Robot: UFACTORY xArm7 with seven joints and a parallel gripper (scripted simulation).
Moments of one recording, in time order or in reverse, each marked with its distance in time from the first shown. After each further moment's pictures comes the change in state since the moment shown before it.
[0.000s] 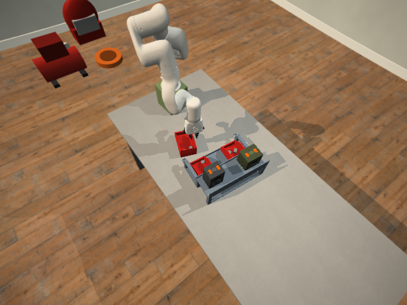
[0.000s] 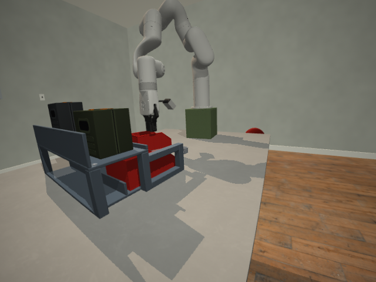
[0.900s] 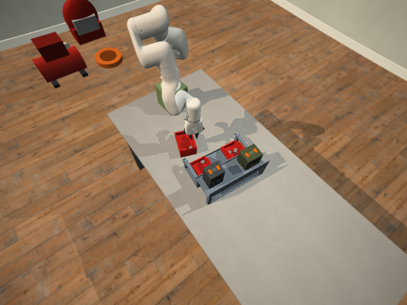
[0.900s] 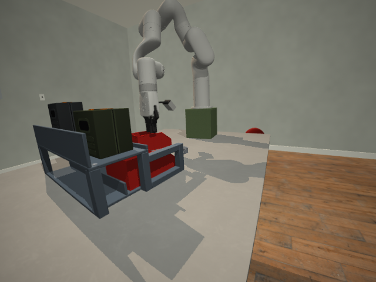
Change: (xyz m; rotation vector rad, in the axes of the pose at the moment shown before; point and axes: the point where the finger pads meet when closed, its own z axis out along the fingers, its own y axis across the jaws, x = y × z) arm 0.000 0.000 0.005 -0.001 0.002 0.000
